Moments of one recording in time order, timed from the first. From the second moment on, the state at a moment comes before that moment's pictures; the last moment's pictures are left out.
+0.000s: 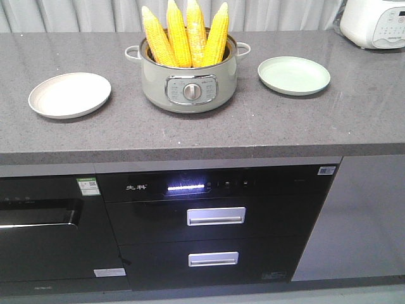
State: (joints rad) left arm -0.02 -0.01 0.02 -0.03 -0.04 -0.04; right arm 0.02 -0.01 0.03 0.05 -0.02 -0.06
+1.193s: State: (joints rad) left arm -0.02 -0.01 0.02 -0.03 -0.04 -0.04; right arm 0.02 -0.01 0.03 0.05 -0.02 -0.06
